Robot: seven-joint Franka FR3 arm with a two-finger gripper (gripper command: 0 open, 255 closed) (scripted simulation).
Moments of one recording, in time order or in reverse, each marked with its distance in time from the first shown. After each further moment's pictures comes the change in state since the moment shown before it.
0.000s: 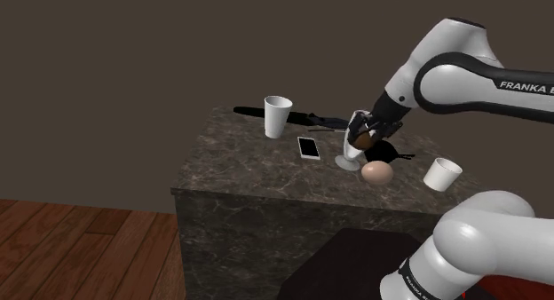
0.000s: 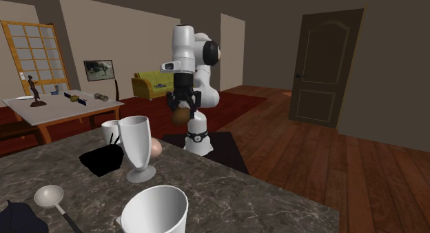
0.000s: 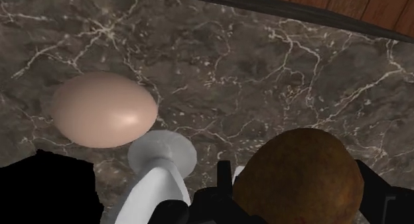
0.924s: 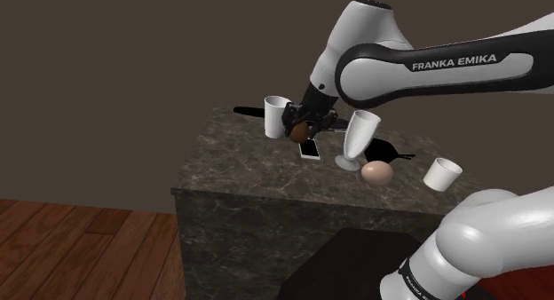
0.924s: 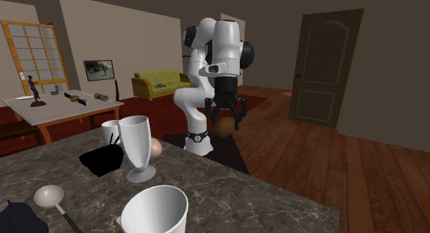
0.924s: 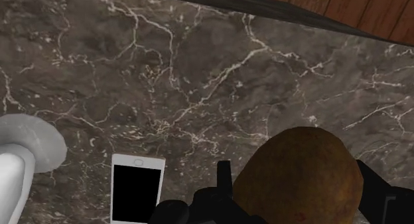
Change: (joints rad) arm 0.061 0.451 0.334 0.288 0.091 0.180 0.321
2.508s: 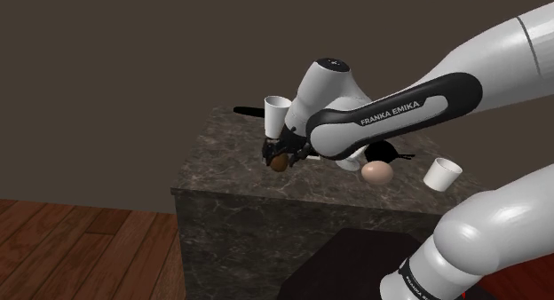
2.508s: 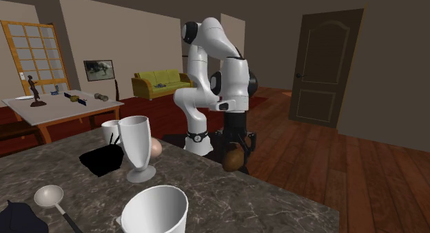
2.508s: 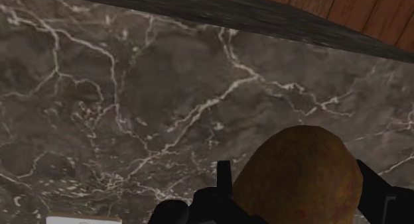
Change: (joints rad) arm -0.046 0.247 0.141 -0.092 -0.058 0.339 0.127
